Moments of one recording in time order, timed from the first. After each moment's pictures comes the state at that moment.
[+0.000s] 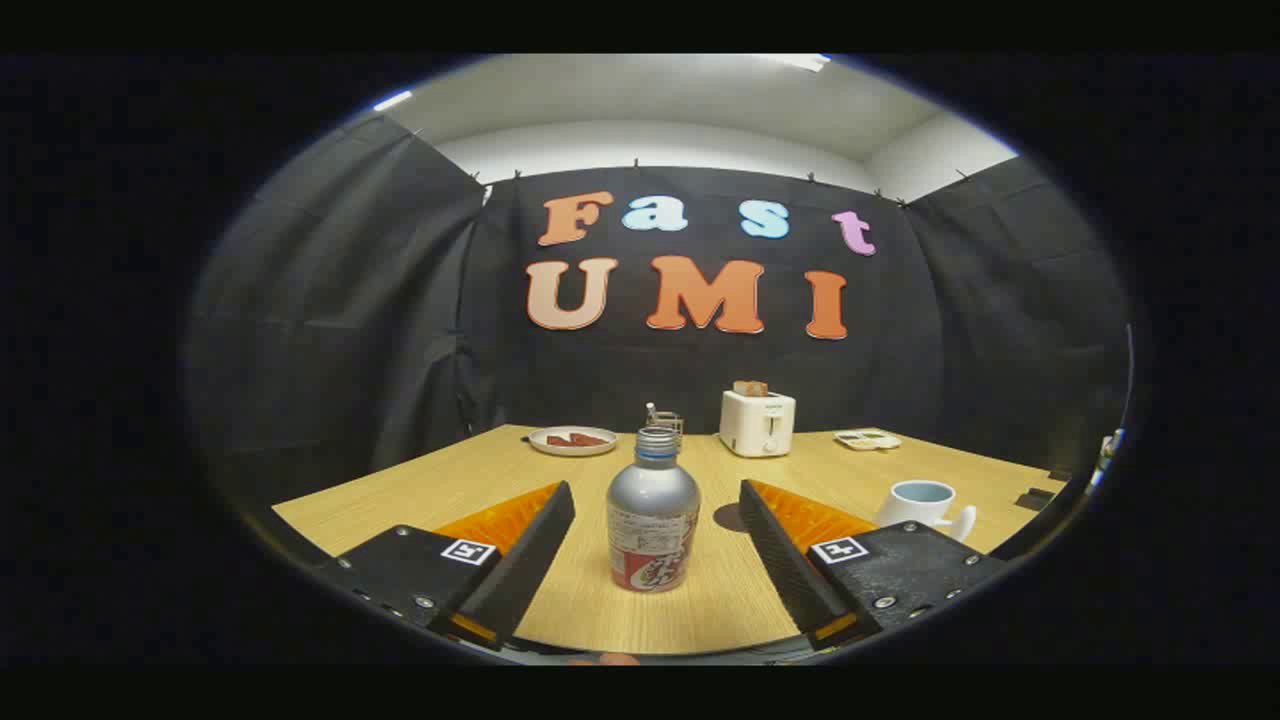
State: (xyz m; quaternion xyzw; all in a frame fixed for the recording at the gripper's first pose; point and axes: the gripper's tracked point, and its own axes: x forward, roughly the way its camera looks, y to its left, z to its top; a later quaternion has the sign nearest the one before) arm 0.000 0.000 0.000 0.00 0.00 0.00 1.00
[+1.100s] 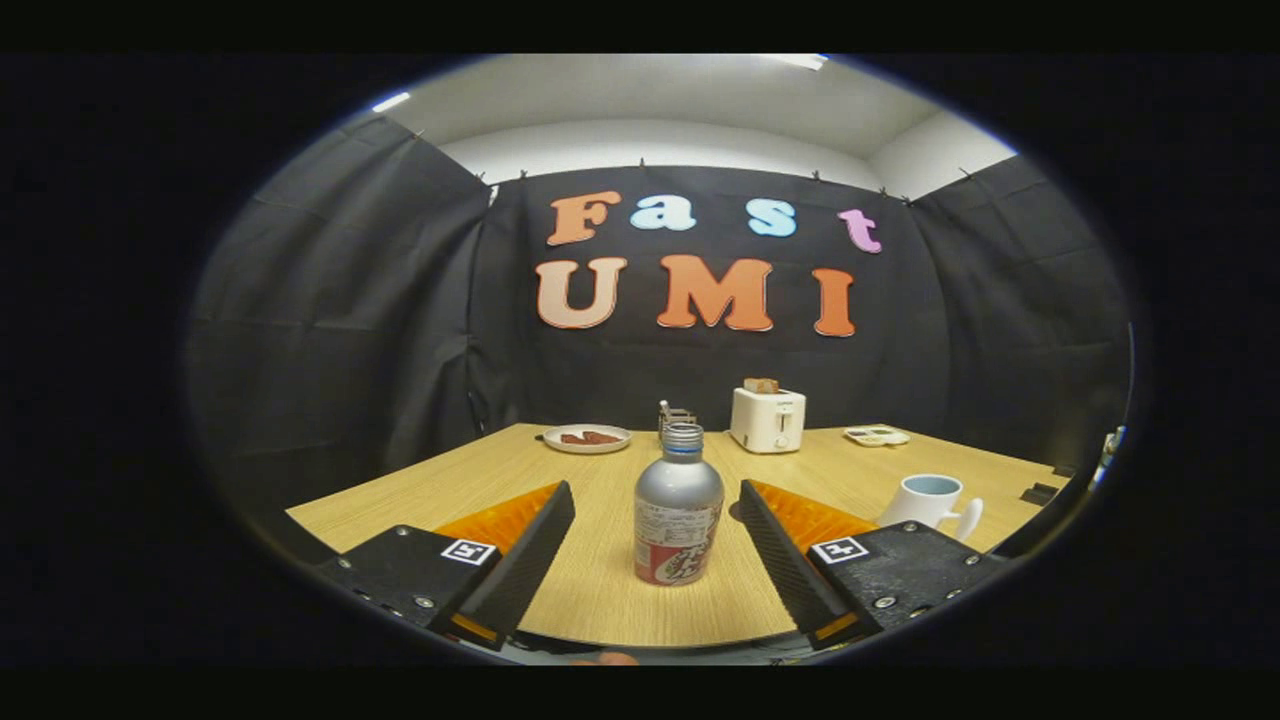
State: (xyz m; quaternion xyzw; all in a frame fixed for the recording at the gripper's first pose) arm -0.015 0.008 0.000 0.00 0.00 0.01 1.00
